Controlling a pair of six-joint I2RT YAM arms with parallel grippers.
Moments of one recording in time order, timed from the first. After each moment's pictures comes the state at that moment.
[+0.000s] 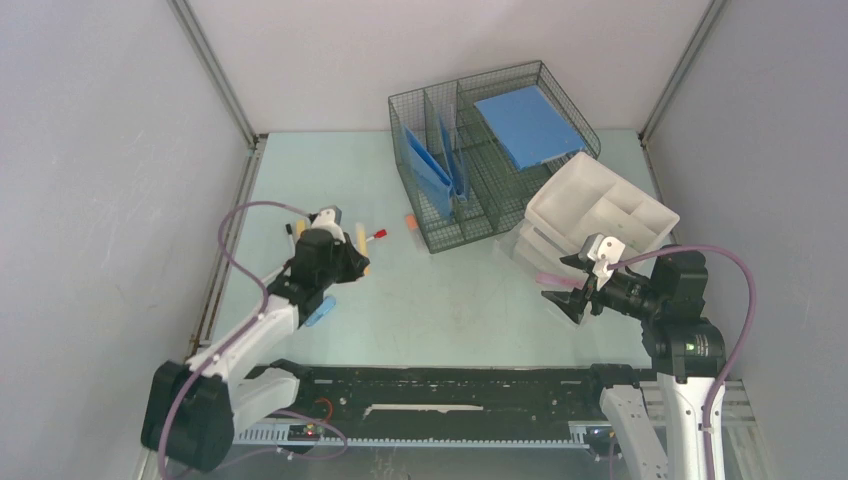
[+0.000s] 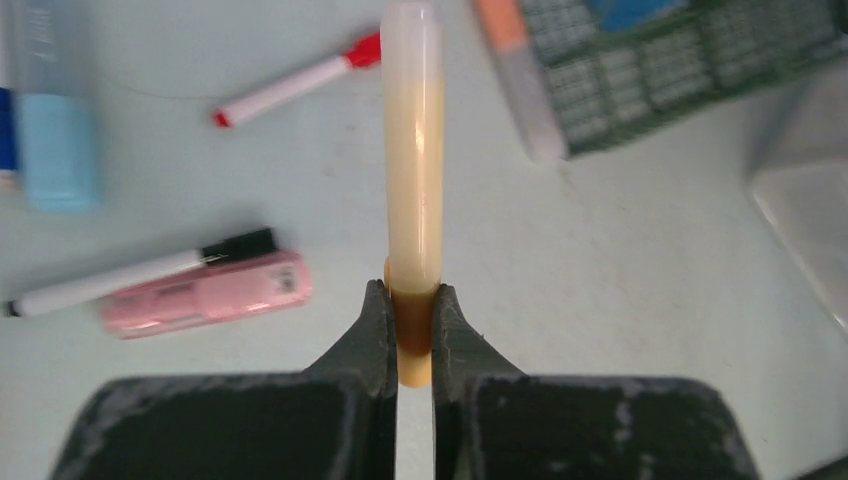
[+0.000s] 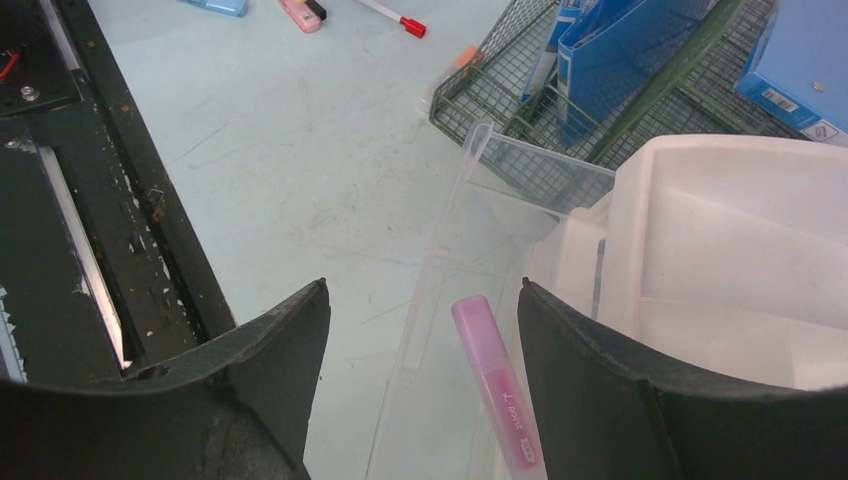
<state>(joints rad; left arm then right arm) -0.31 1.07 0.55 -0.11 0.01 -0.46 -0.04 0.54 0.91 -0.84 -0.93 -0.59</state>
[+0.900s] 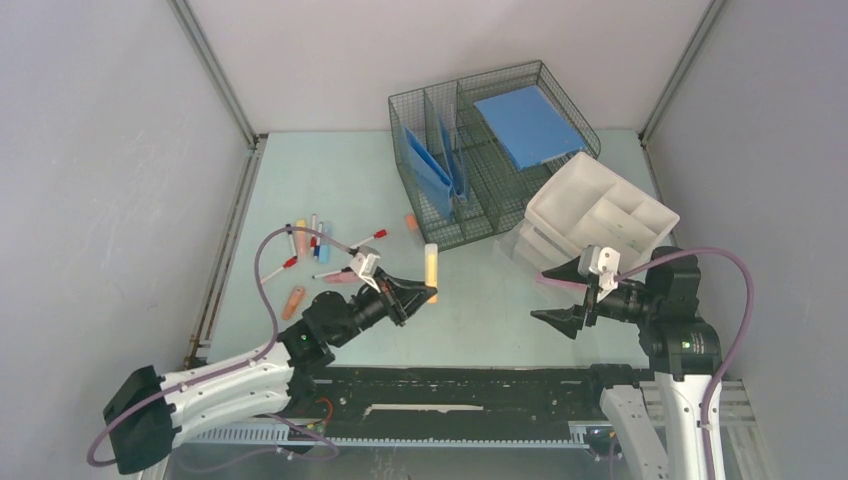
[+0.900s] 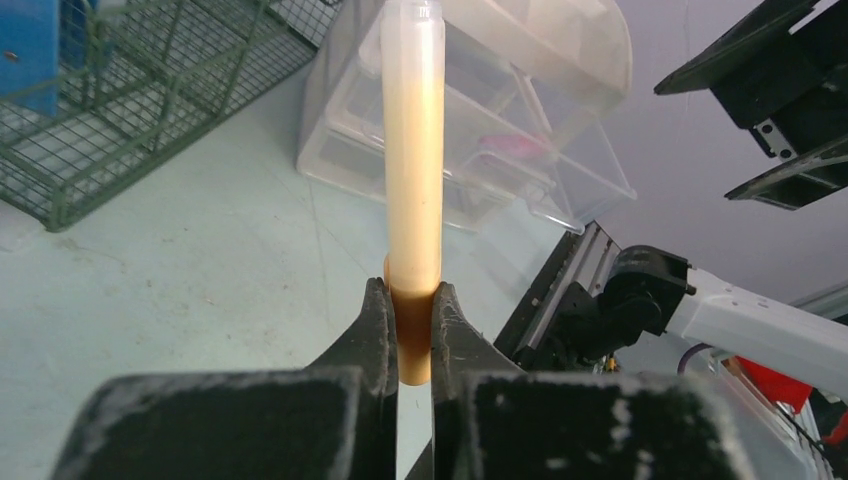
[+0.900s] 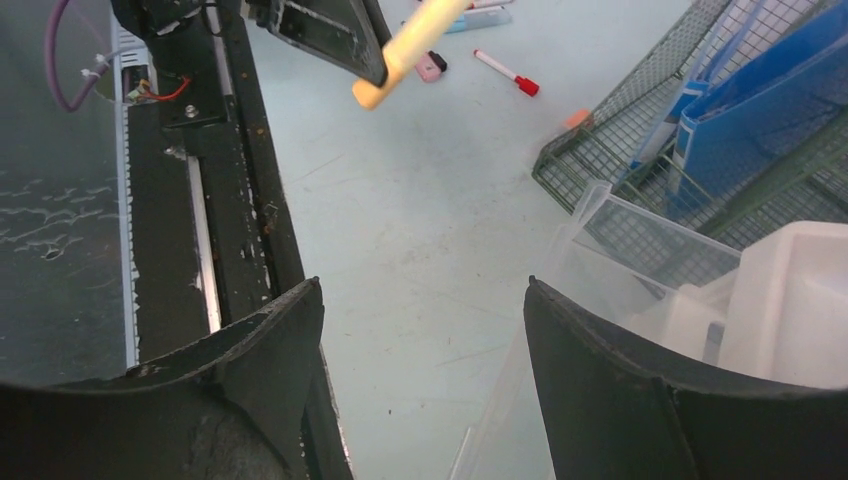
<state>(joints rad) -0.93 0.73 0.25 0.53 0.00 -0.59 -0.02 0.54 0.87 -0.85 -1.16 -0.60</state>
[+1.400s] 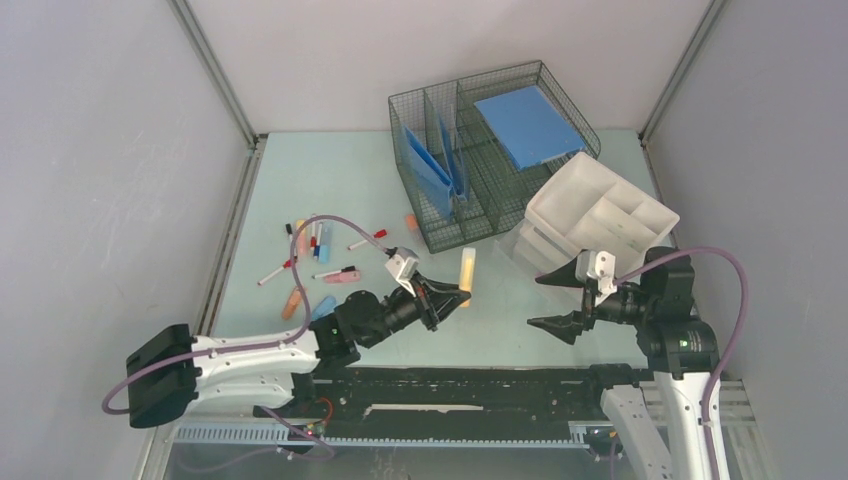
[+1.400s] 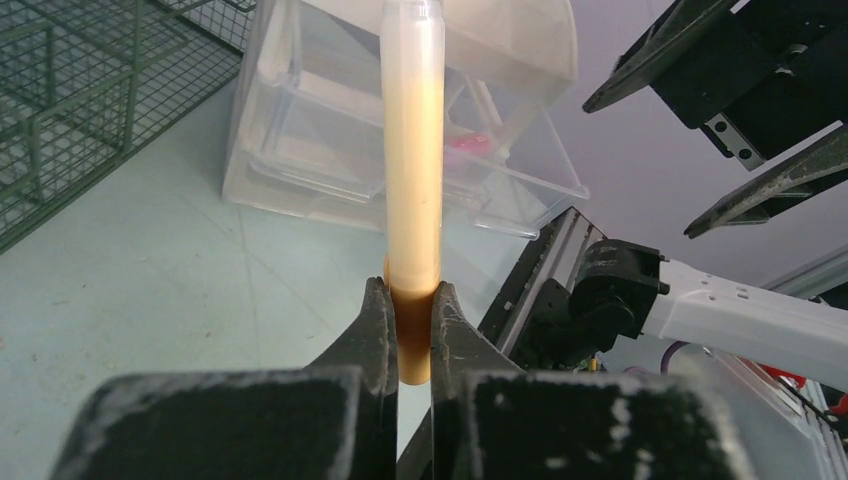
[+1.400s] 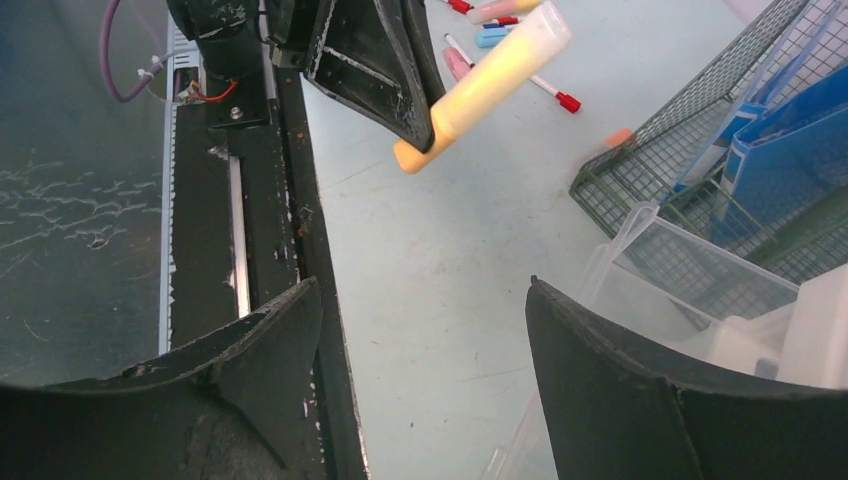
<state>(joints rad) -1.15 1.00 0.39 0.66 -0.14 -0.52 0.03 0.54 0.85 -0.85 -1.22 -0.60</state>
